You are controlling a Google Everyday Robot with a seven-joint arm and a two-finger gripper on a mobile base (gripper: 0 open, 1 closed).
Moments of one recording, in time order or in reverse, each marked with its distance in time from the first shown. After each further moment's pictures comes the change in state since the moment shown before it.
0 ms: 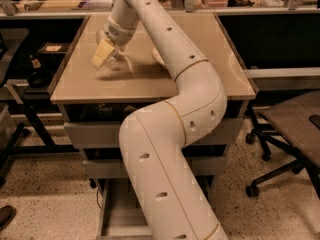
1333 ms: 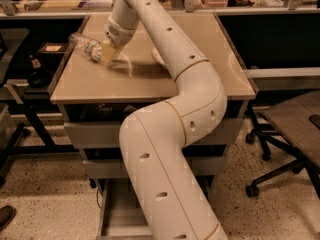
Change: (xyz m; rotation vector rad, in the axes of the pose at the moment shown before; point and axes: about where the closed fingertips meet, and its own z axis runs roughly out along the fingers) arm 0.000 0.000 0.000 0.000 0.000 0.000
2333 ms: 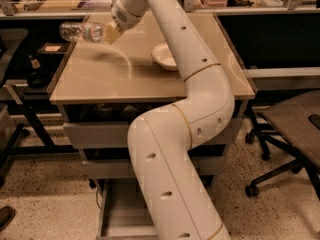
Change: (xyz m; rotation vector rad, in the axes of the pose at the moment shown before) arm -0.025 -0.031 -0.054 0.135 -0.185 -0.077
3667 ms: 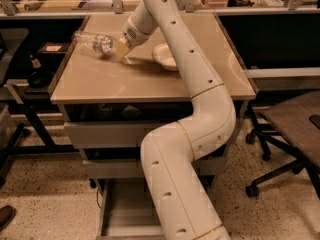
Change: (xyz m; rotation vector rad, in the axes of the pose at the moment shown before) arm 0.053 -0.009 0.023 -0.011 0.015 0.127
